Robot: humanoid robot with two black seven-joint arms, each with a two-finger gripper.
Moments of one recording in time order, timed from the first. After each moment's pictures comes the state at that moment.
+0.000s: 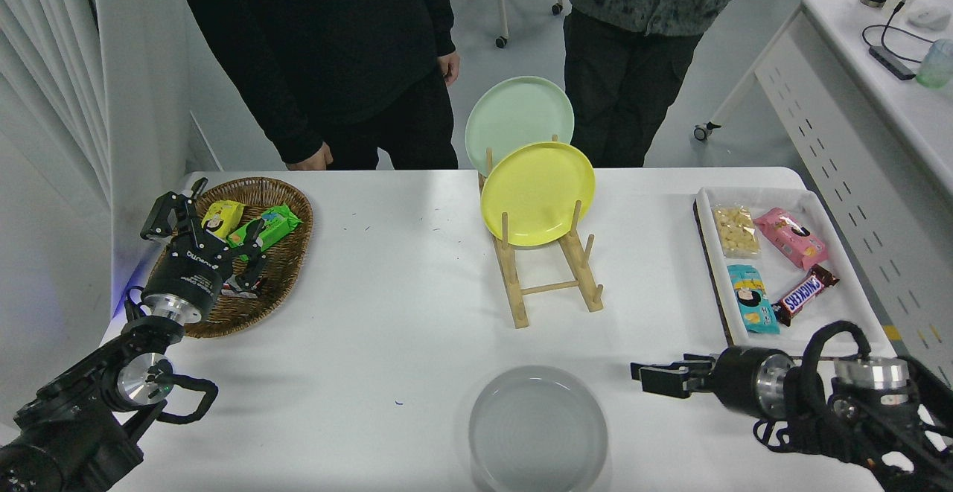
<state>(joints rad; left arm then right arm) -0.49 0.39 -0.88 -0.59 0.16 -0.51 -0.56 0.26 -0.56 1.12 1.49 0.95 -0.87 -0.06</state>
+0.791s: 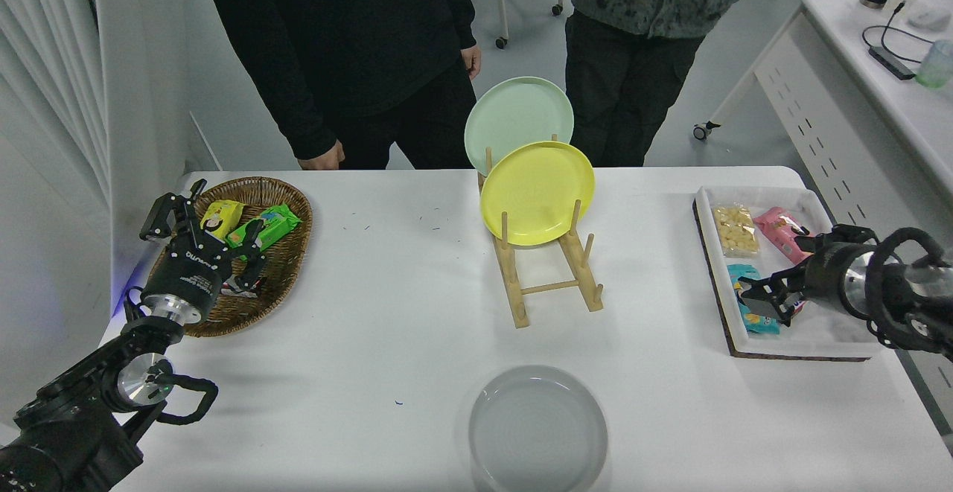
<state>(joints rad) -0.49 0.39 -0.88 -0.59 0.16 -0.51 -0.56 0.58 -0.81 0.77 1.38 0.64 -0.60 -0.09</state>
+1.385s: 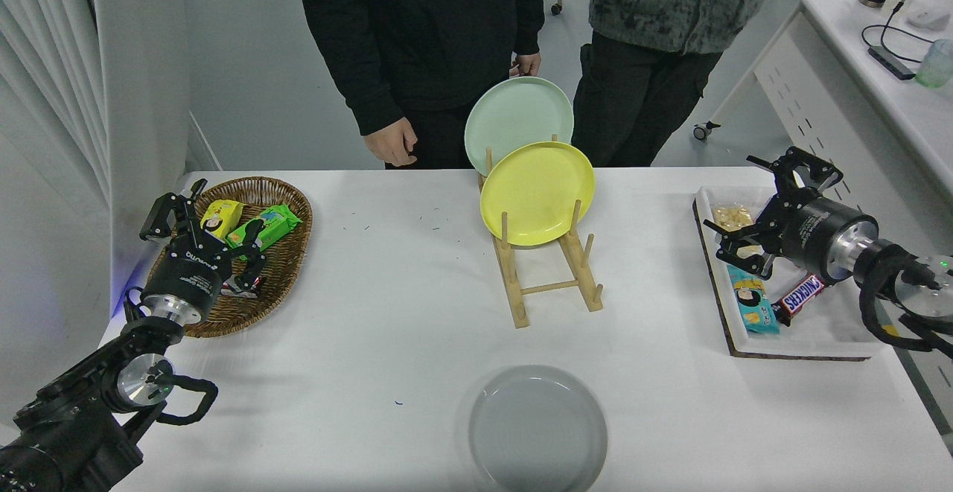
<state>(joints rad) -0.49 0.39 -0.88 -0.59 0.16 -0.51 -0.56 0.69 -0.73 0.67 1.20 0.23 -0.02 -0.09</state>
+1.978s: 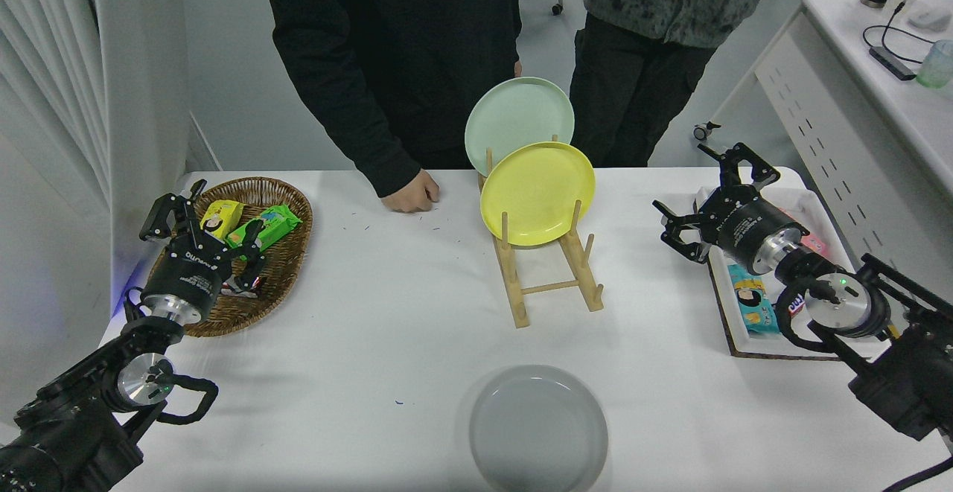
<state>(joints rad) -0.49 0.39 -0.88 -0.59 0.16 -0.51 -0.56 0.65 -0.41 0.73 0.86 0.10 0.24 0.09</state>
